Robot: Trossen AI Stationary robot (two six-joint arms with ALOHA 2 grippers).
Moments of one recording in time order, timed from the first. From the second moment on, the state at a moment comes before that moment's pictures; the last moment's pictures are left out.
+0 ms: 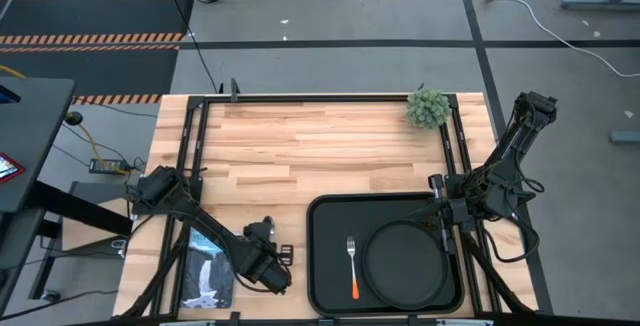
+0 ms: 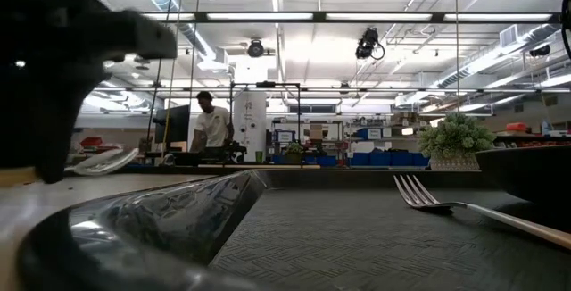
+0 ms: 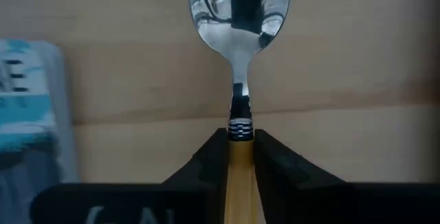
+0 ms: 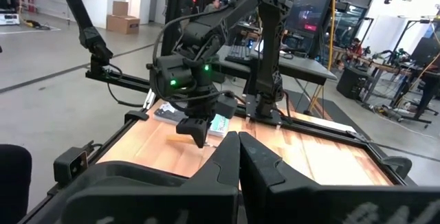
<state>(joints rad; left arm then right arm) -0.66 1.95 1.32 -0.98 -0.24 -2.17 0.95 0.76 0.44 0.27 0.84 -0.18</state>
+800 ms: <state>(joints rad) -0.53 1.99 1.36 -0.40 -0.50 -1.95 0.95 0.76 0.44 0.27 0.83 -0.18</state>
